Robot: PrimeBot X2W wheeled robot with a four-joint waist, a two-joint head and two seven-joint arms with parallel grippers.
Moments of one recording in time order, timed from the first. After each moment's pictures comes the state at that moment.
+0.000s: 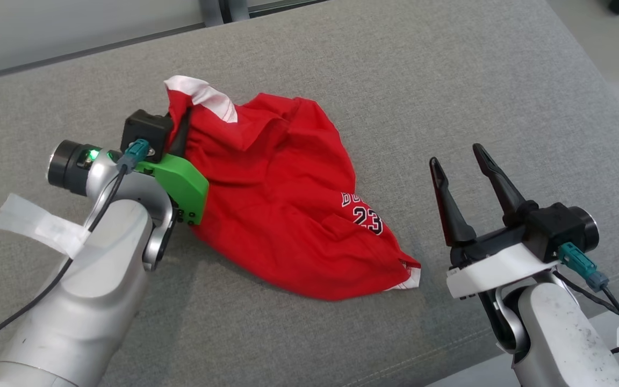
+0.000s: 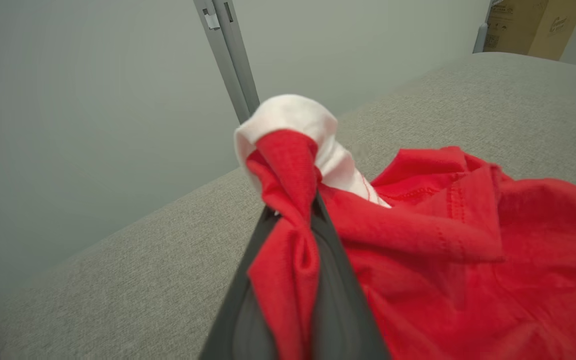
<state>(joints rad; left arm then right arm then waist) -0.74 0.18 -0.68 0.61 -0.41 0.12 -0.14 -0.14 -0.08 0.26 0.04 0.11 0.03 -0.25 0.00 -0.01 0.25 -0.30</state>
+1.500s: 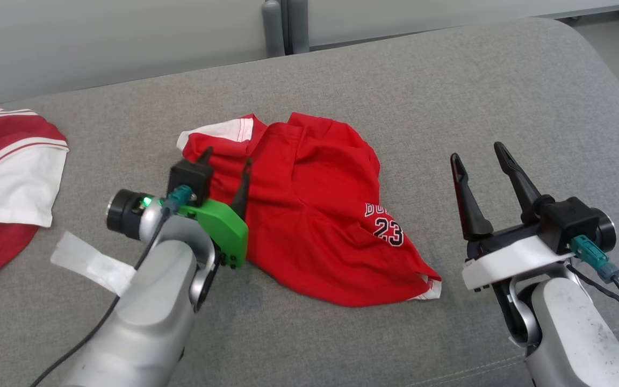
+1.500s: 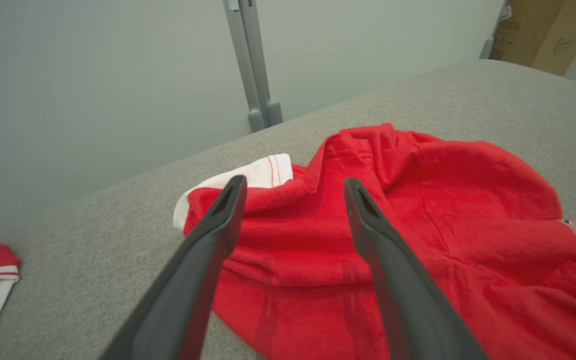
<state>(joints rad) -0.66 0.02 -0.61 0.79 -0.39 0.04 -0.25 -0.16 -0.09 0.21 0.09 0.11 0.03 -0.25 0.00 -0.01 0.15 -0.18</state>
